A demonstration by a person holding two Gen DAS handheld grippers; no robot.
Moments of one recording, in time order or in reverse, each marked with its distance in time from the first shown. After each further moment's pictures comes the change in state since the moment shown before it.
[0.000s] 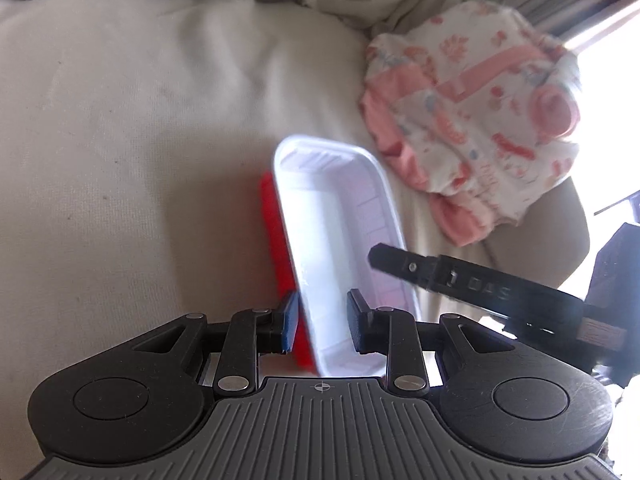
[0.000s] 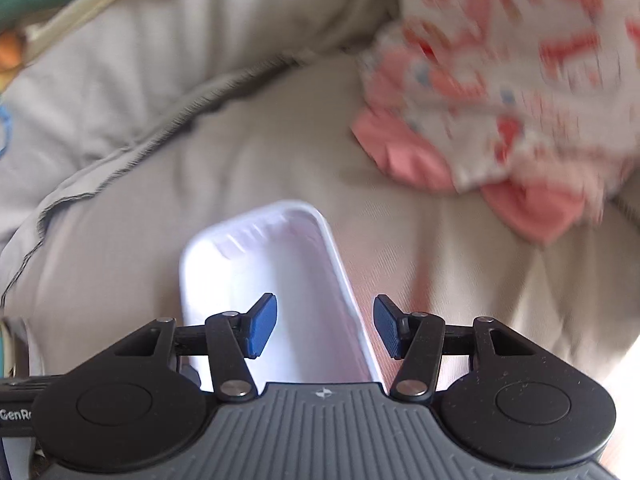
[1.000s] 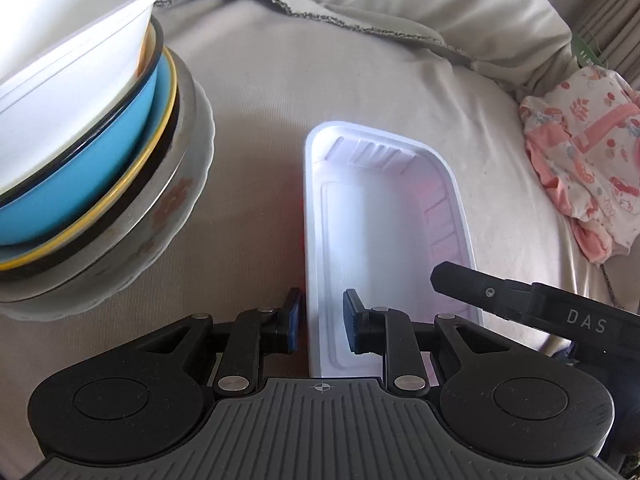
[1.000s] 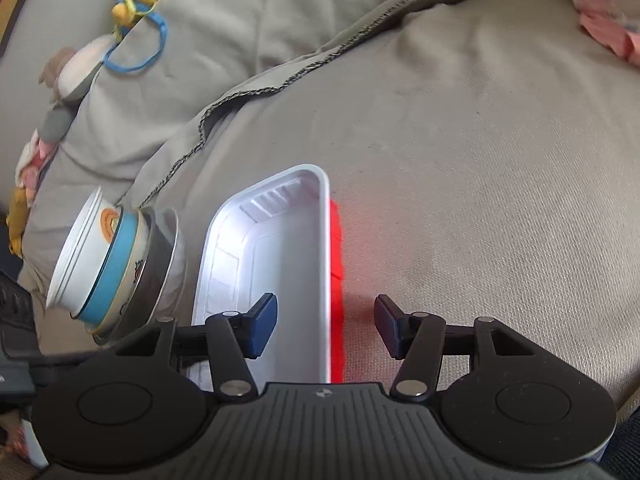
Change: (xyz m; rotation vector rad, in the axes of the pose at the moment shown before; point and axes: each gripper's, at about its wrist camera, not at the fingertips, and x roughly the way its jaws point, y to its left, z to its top) left arm -0.113 0.108 -0.087 -0.134 -0.179 0.331; right arm 0.028 0.117 -0.089 -0.133 0.068 0.394
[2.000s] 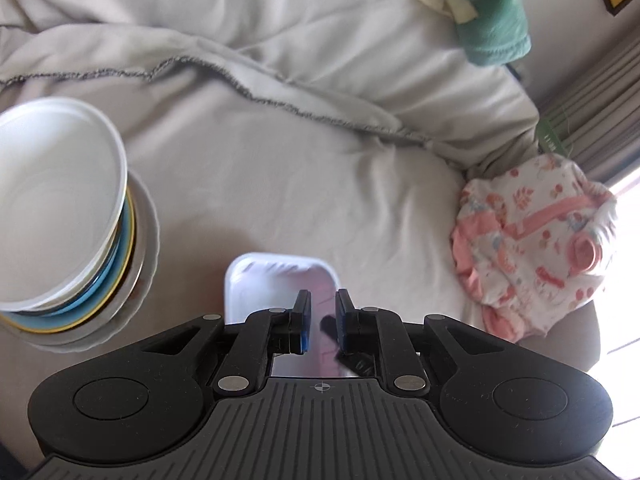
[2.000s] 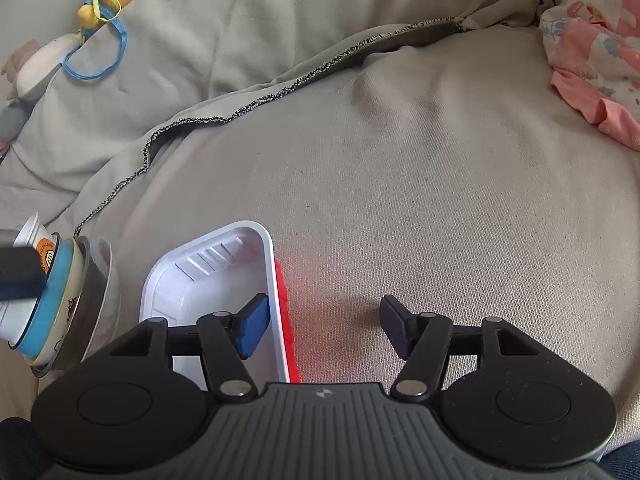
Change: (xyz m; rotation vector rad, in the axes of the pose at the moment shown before) left arm -0.090 -0.050 0.072 -0.153 -0.081 -0.112; right arm 0.008 0.003 0.029 -0.099 -0.075 -0.208
